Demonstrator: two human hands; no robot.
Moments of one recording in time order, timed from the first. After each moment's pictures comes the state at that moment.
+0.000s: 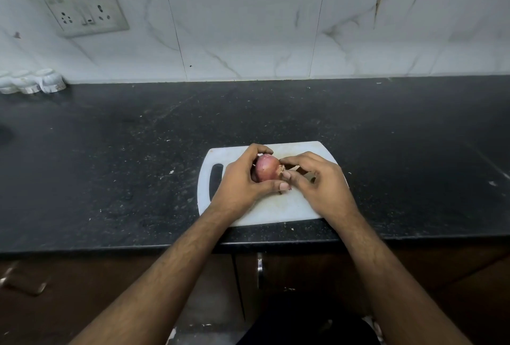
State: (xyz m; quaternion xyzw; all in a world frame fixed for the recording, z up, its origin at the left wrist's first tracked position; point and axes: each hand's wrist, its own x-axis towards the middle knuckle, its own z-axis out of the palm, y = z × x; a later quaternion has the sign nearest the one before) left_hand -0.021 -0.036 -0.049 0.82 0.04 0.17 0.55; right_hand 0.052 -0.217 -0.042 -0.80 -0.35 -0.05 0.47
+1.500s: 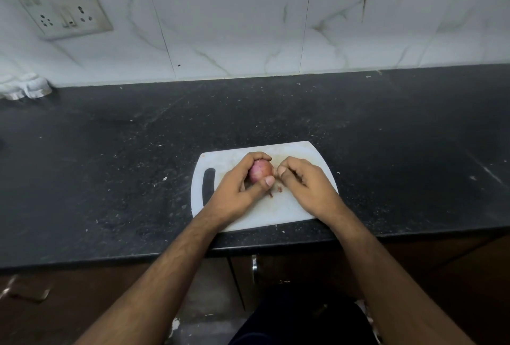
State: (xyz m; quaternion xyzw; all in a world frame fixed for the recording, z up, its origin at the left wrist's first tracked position) left_hand -0.025 -0.035 -0.047 0.81 0.00 0.11 0.57; right_hand 0.060 -0.218 -0.038 -0.83 -0.33 0.04 0.45
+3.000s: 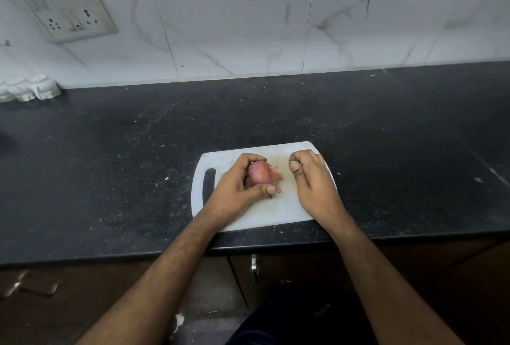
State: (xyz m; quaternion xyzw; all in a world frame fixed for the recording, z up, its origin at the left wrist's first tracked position) left_hand -0.022 -0.037 -0.048 0.77 0.03 0.08 0.63; right_hand 0.061 -0.220 -0.047 -0.83 -0.31 -0.08 0.45
